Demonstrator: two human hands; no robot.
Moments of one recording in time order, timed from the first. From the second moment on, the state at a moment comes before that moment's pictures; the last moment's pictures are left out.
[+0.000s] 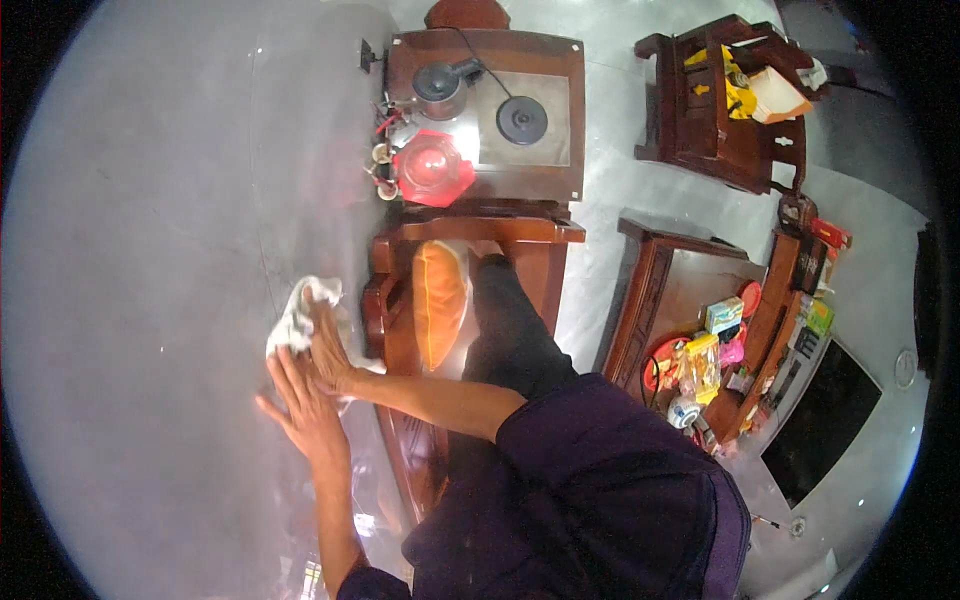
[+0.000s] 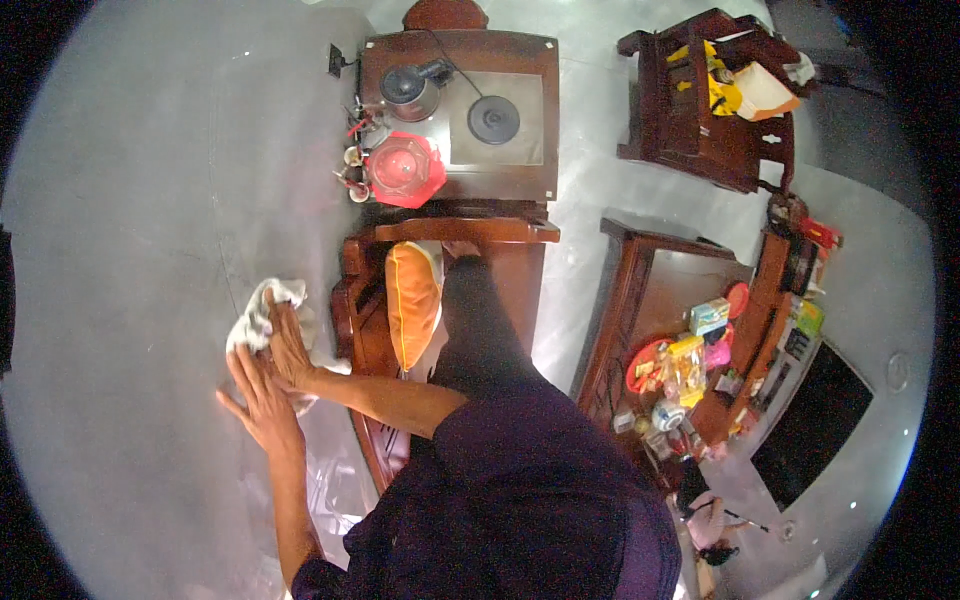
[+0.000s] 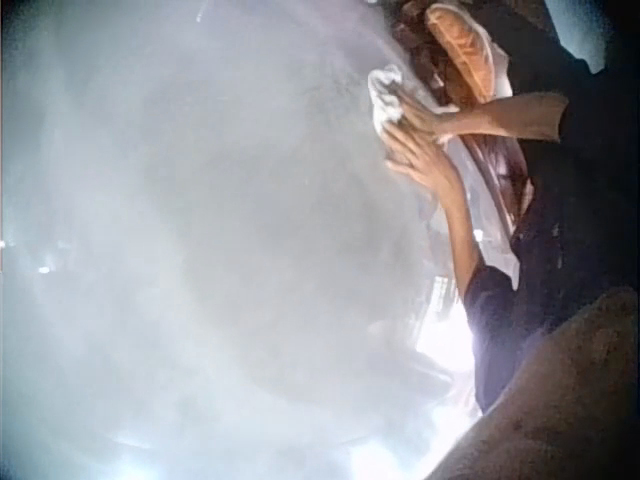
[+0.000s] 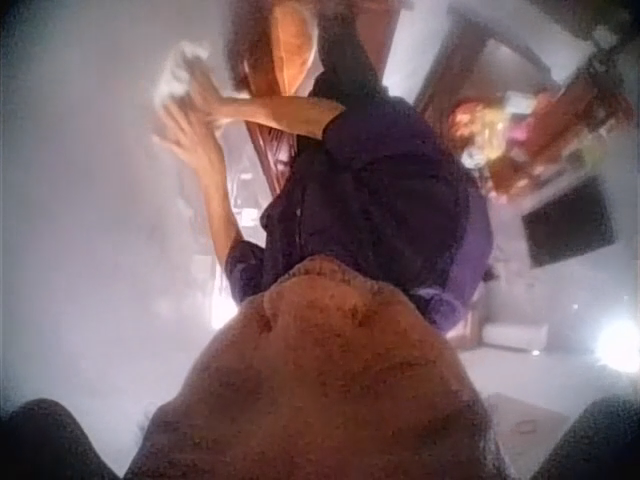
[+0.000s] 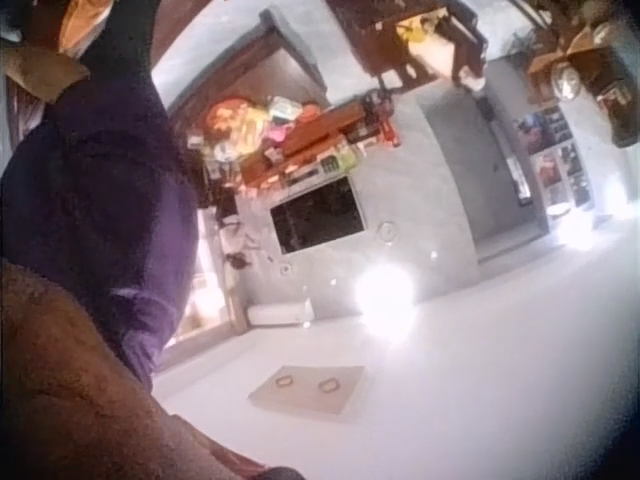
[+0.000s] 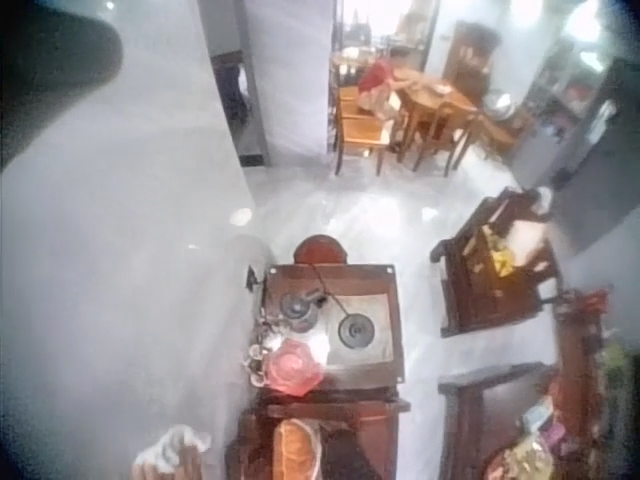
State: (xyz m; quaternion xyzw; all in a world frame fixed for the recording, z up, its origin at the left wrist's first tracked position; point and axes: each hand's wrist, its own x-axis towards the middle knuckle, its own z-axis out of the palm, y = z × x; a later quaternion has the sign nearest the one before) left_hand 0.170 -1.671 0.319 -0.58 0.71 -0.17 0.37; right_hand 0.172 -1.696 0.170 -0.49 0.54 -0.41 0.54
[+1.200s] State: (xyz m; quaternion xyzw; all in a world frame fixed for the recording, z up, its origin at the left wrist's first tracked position) left_hand 0.195 -1.629 0.390 -0.74 0.57 -0.36 0.02; right_hand 0.158 -1.797 0.337 -0.73 0.19 -0.59 0.28
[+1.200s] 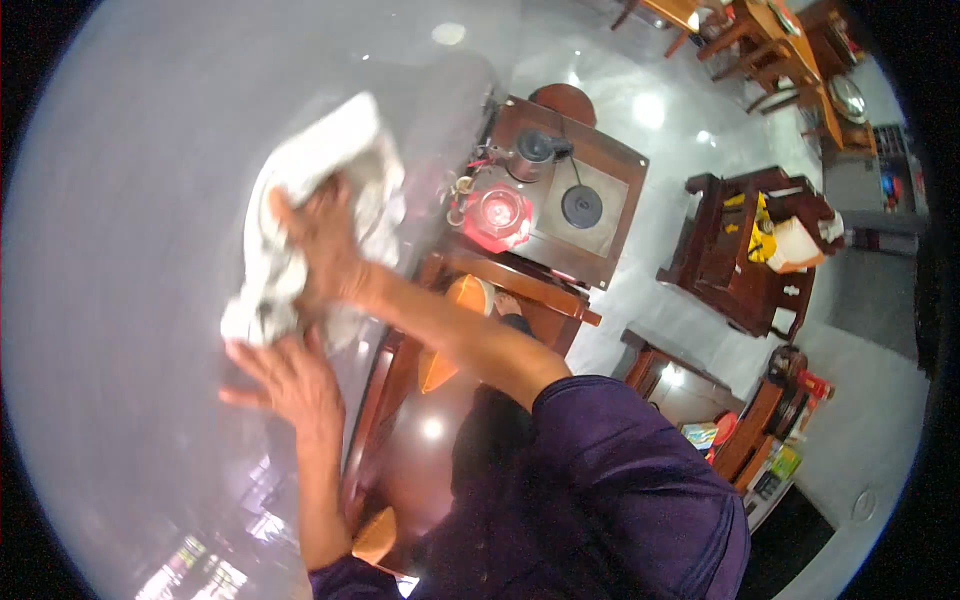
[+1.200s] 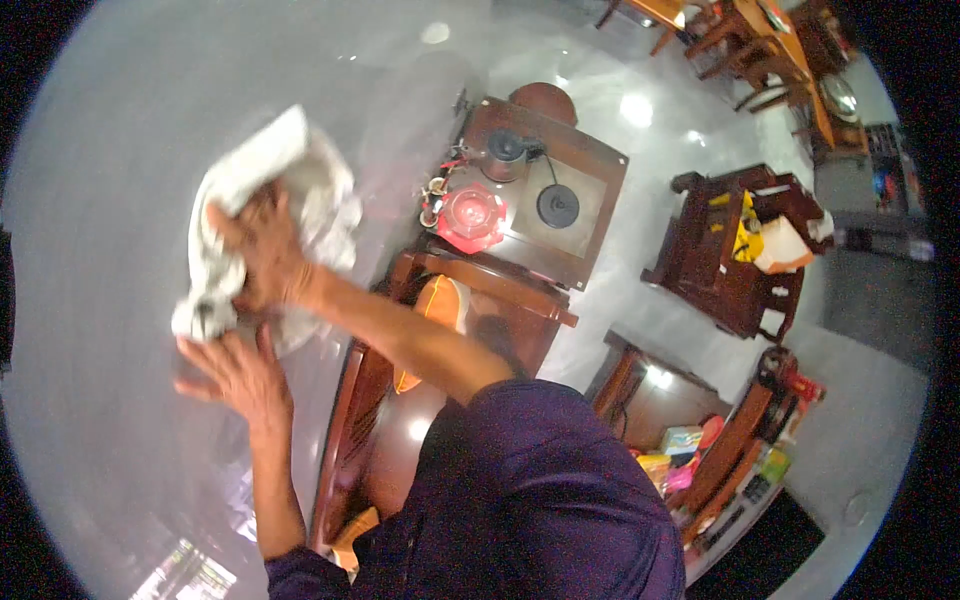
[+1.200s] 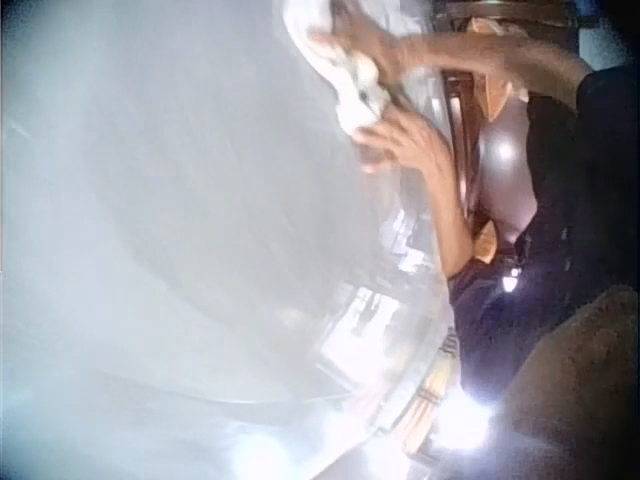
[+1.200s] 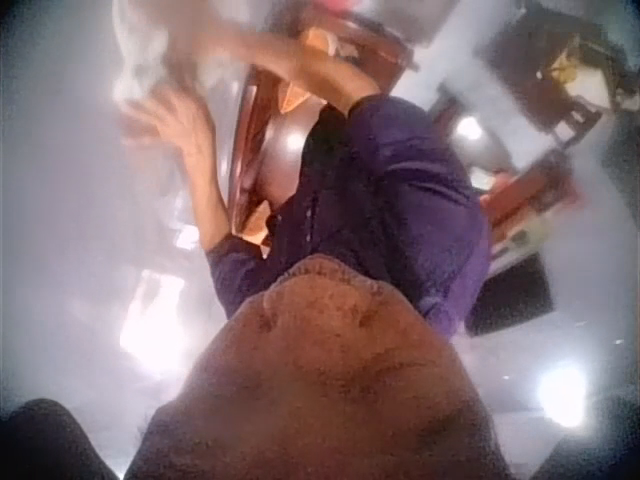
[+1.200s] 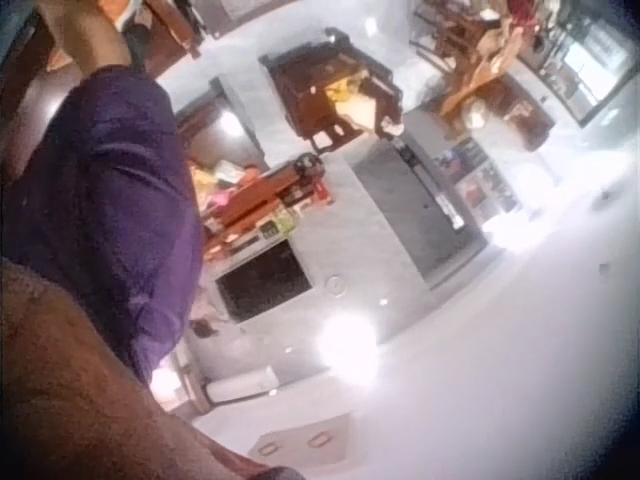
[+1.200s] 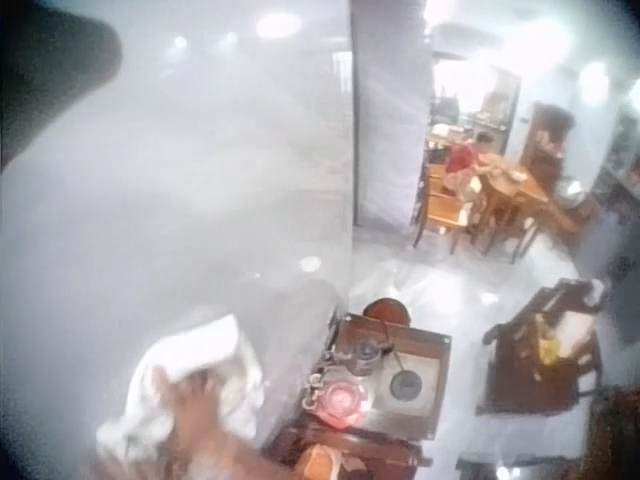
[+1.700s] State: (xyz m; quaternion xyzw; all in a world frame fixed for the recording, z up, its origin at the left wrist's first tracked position) left_hand 0.189 -1.623 0.361 -0.71 0.60 -0.37 0.09; right_hand 0.170 -1.767 0.275 -0.66 0.21 -0.67 0.27
